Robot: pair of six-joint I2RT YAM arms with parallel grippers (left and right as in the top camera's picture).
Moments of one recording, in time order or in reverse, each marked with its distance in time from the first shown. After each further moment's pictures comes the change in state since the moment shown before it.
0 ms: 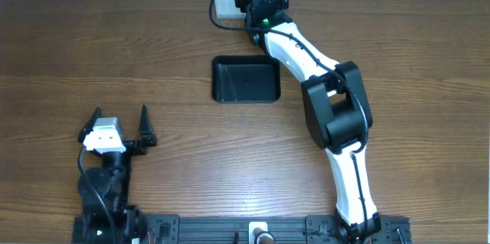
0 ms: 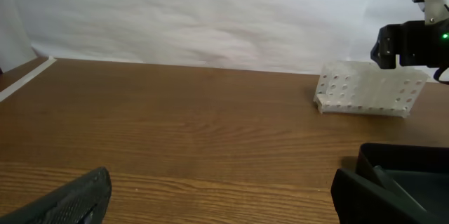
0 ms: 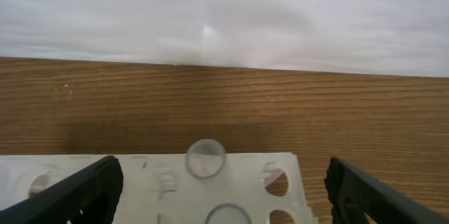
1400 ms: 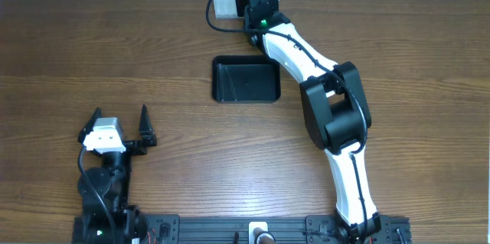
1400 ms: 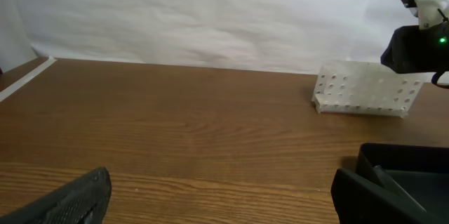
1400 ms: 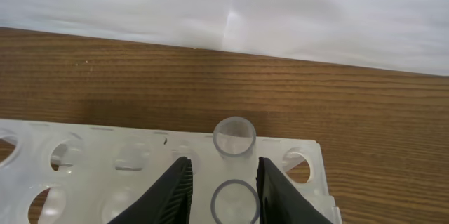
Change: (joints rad) left arm 0.000 0.000 0.000 0.000 0.000 0.000; right arm 0.012 0.000 0.000 -0.035 -0.051 -0.022
